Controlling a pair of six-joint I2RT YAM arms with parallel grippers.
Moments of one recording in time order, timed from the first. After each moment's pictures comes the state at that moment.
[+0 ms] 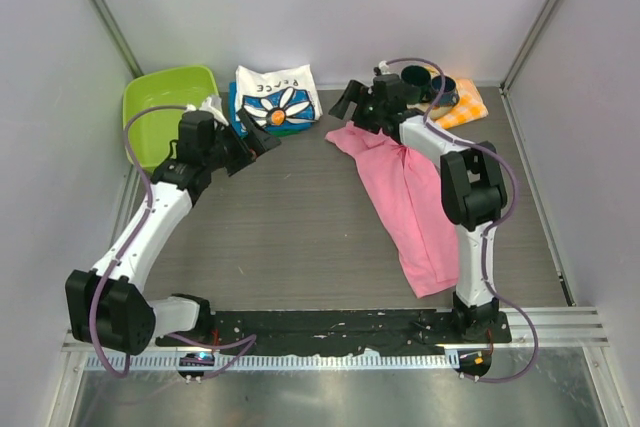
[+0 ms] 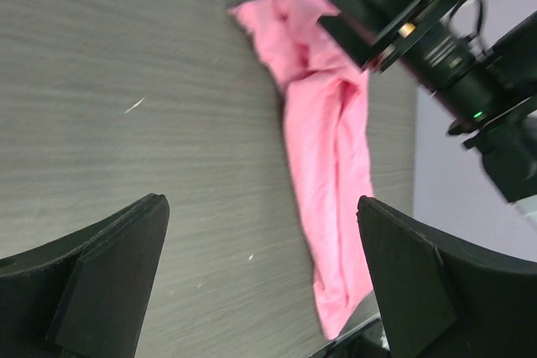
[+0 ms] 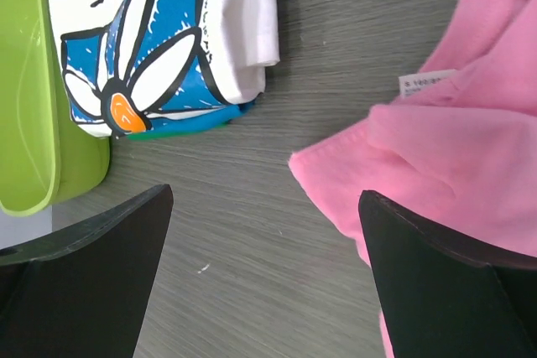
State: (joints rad) left arm -0.23 1.26 1.09 -0.29 0.27 -0.78; right arm 0.34 2.10 1.62 -0.04 -0.20 0.66
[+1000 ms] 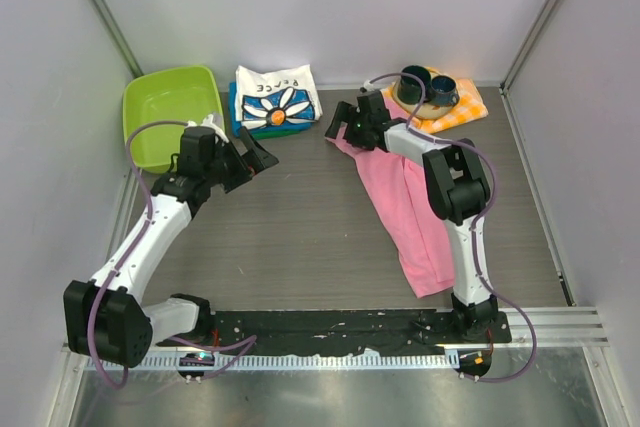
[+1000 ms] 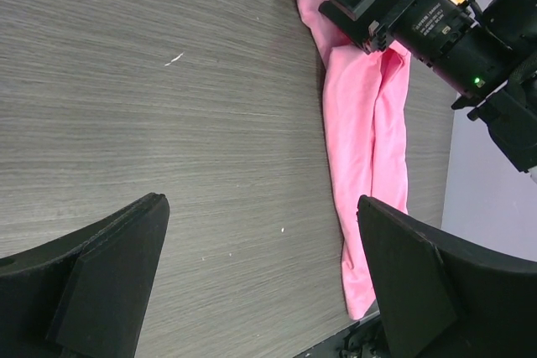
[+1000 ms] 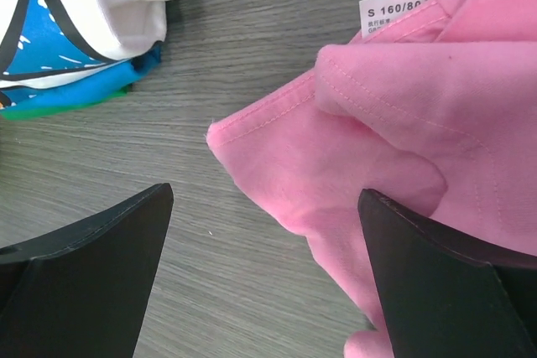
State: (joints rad) left arm -0.23 1.19 0.95 -0.35 0.25 -0.74; right arm 0.40 2.25 1.66 -0.11 -0.10 0.60
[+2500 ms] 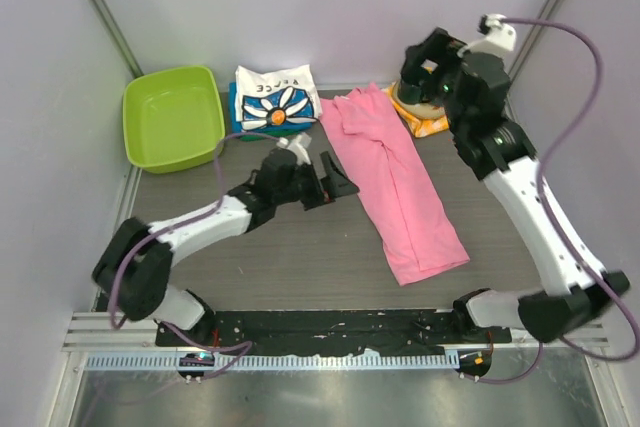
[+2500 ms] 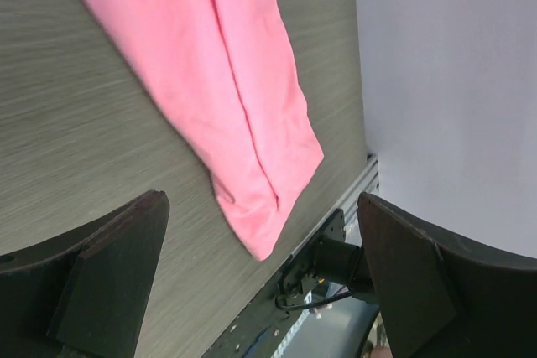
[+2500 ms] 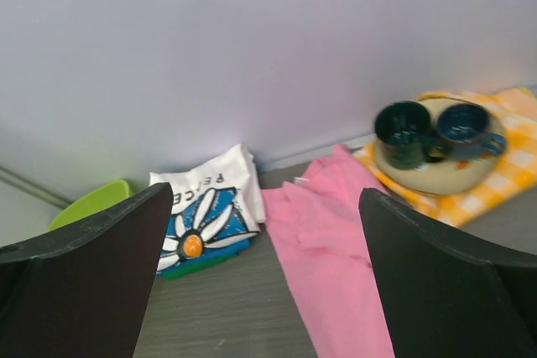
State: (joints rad) left arm -0.65 1.36 0.83 0.09 0.28 -0.95; right arm 0.39 1.41 1.60 -0.21 0.35 0.46
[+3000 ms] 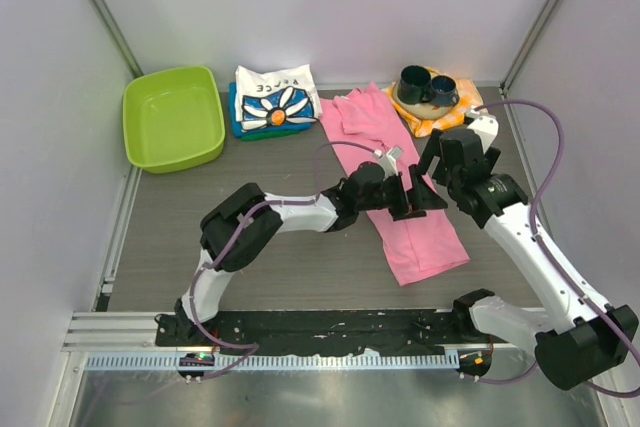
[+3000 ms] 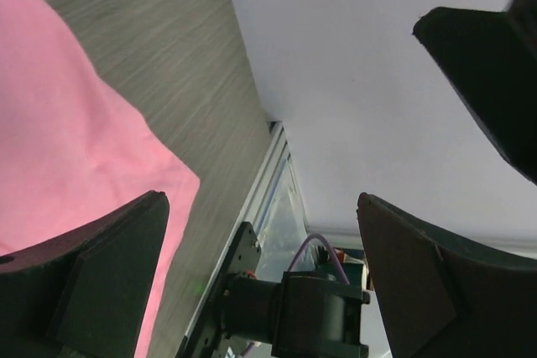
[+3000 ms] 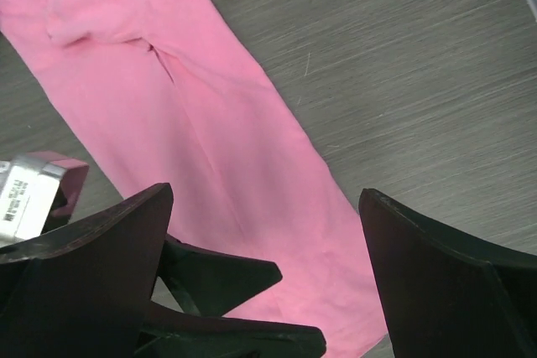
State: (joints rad) left arm -0.97 2.08 1.31 0.55 0.34 -1.18; right arm 0.37 1.07 1.04 -0.62 0.50 0.51
